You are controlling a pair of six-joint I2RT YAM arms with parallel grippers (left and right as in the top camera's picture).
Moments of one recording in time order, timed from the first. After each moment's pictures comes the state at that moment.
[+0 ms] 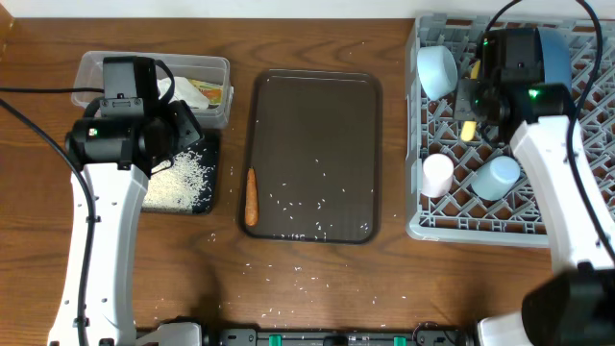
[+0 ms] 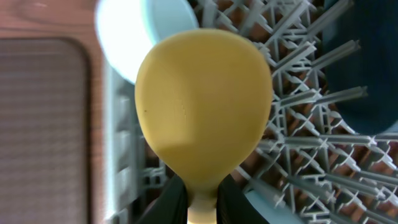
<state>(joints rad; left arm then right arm) 0.04 1.41 1.41 -1.06 -0.01 -0.49 0.07 1.68 1.49 -0.82 0.16 0.15</state>
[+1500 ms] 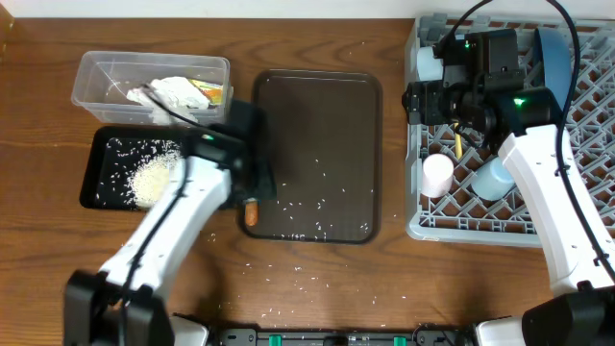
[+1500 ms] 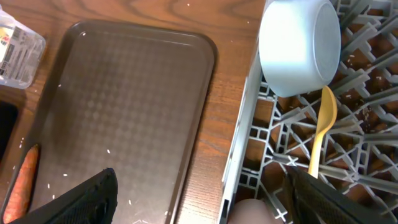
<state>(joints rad) -0.34 1.54 1.15 -1.05 0.02 -0.55 0.18 1.60 1.49 -0.81 -0.16 0.12</state>
